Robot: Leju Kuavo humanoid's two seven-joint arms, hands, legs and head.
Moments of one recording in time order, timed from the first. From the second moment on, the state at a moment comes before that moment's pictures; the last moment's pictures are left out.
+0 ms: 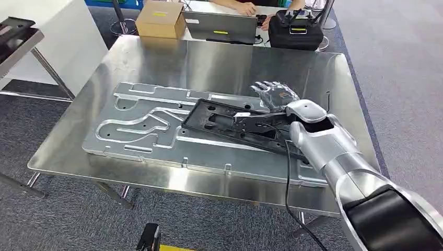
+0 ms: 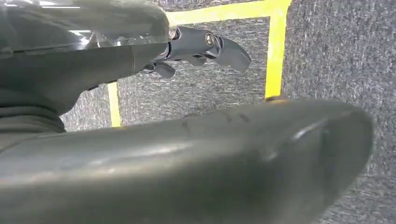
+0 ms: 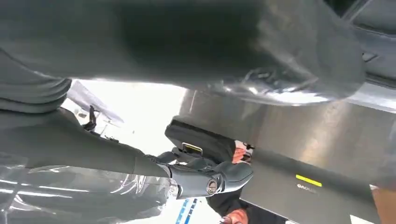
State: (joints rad) left arm -0.13 -0.09 -0.38 -0.18 0.47 0.23 -0.17; right arm -1.23 0.23 0.79 -0.34 0.97 -0.05 -0.17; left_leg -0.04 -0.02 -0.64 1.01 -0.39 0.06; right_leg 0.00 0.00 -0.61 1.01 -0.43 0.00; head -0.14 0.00
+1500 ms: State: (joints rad) left arm -0.12 -0.10 -0.38 -0.18 0.46 0.24 -0.17; right arm -1.18 0.24 0.79 -0.33 0.98 -0.06 -0.19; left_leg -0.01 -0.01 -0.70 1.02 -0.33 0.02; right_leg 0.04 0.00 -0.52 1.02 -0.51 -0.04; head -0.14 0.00
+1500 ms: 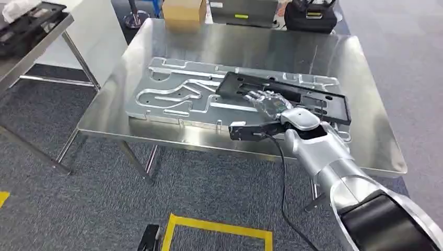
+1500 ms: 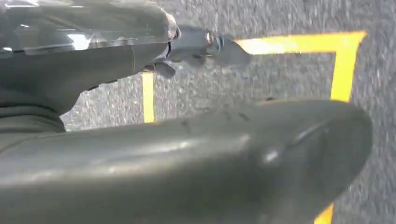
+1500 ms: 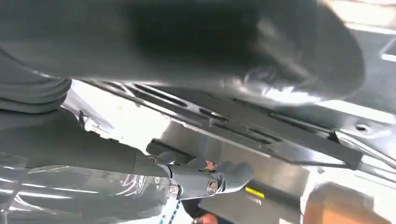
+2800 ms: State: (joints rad) left arm -0.12 -0.02 -0.45 -0.18 0.31 0.24 -0.19; right arm -0.63 0.12 0.62 -0.31 0.83 -0.38 -0.17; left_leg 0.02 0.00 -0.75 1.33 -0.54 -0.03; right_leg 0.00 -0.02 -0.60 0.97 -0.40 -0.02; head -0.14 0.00
